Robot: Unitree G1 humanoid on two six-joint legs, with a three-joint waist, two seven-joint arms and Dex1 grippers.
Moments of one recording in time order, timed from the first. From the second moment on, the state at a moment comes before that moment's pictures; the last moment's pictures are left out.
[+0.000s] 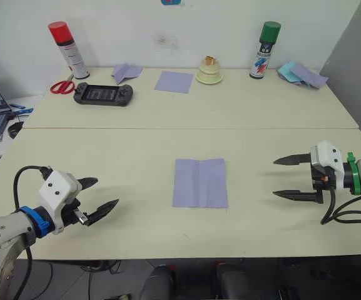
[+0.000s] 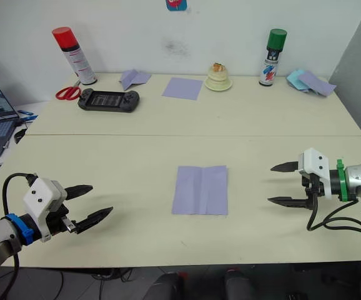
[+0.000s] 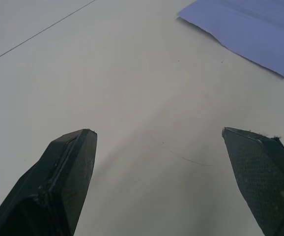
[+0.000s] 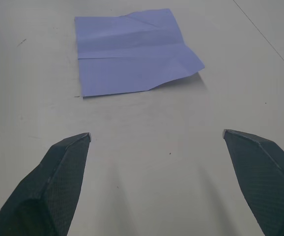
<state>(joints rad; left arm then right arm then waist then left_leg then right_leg) 0.26 0.80 0.46 -0.43 -0.41 0.45 -0.86 -0.33 -0.97 -0.06 0.04 0.37 0.18 1.37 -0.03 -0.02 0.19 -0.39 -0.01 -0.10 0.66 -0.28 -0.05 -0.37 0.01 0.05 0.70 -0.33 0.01</state>
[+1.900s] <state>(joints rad) -0.33 0.59 -0.16 -0.18 -0.29 0.51 -0.81 -0.30 -0.91 -0.05 -0.22 0.44 0.40 1.23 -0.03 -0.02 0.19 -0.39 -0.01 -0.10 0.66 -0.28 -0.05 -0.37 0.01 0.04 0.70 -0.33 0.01</state>
